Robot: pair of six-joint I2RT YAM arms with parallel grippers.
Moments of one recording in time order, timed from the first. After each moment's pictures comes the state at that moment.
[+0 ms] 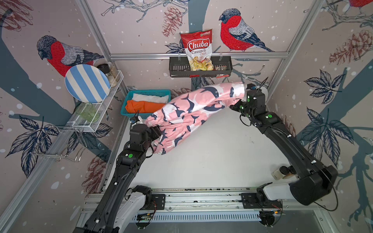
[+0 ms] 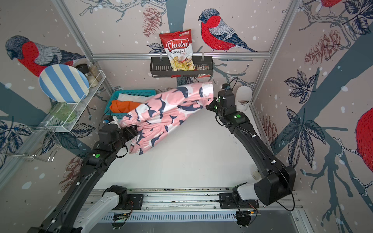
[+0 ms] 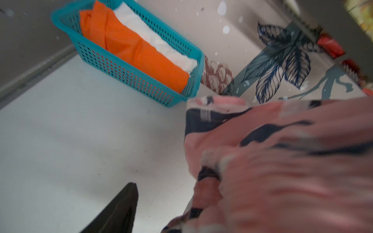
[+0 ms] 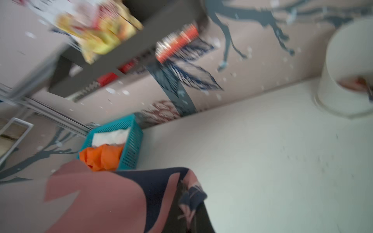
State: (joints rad) left arm -0.20 0.91 0.82 -0.44 -0.08 -0.63; right arm 0.36 1.37 1.29 -0.39 0.02 0.57
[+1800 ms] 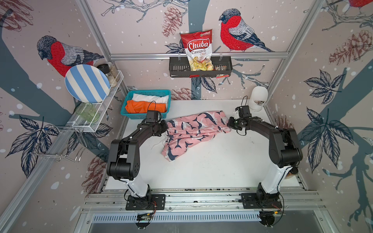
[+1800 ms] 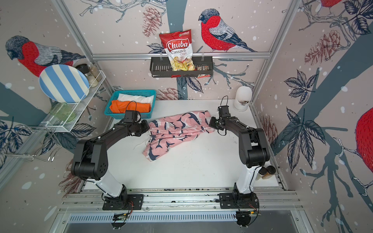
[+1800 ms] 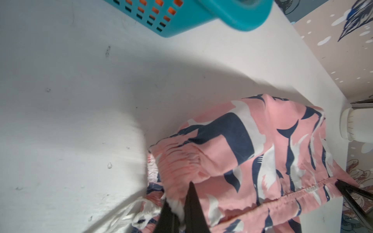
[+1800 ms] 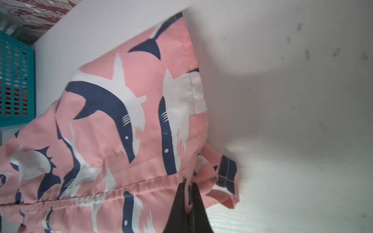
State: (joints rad) left arm -0.08 1.66 1.07 -0.31 0.26 -0.57; right arm 0.20 1.83 1.22 -0.30 -0.27 0.40
